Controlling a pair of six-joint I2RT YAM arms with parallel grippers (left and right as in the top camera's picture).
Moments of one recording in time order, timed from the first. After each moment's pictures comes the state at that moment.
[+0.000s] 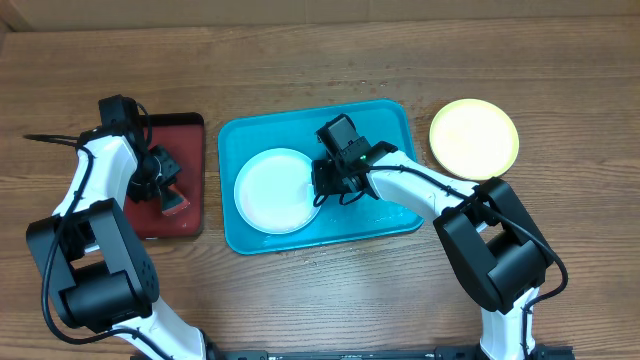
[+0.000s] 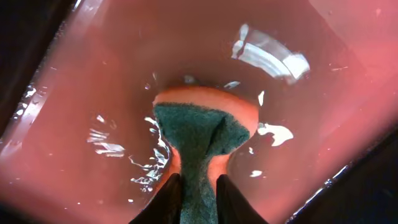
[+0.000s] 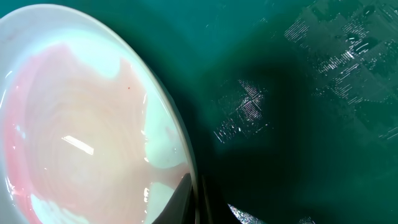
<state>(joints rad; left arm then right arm) 0.30 1.89 1.28 -0.81 -0.05 -0.42 0.63 2.05 1.32 -0.39 -0.18 0.51</state>
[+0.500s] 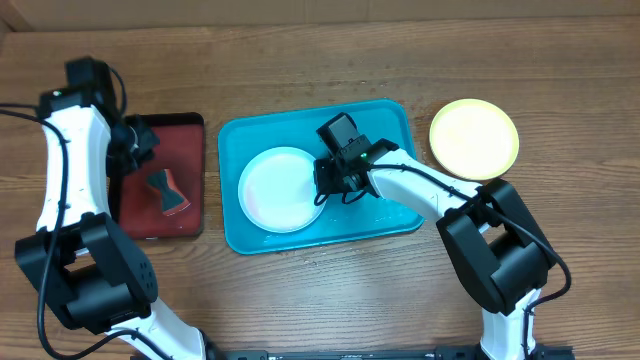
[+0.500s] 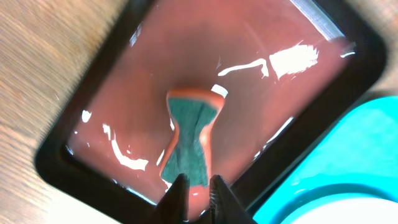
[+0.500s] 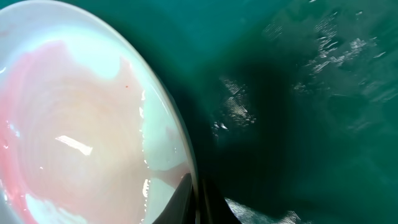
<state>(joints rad) 0.31 1.89 1.66 -1.18 -0.03 -0.42 0.63 2.03 1.33 -0.46 -0.13 0.50</state>
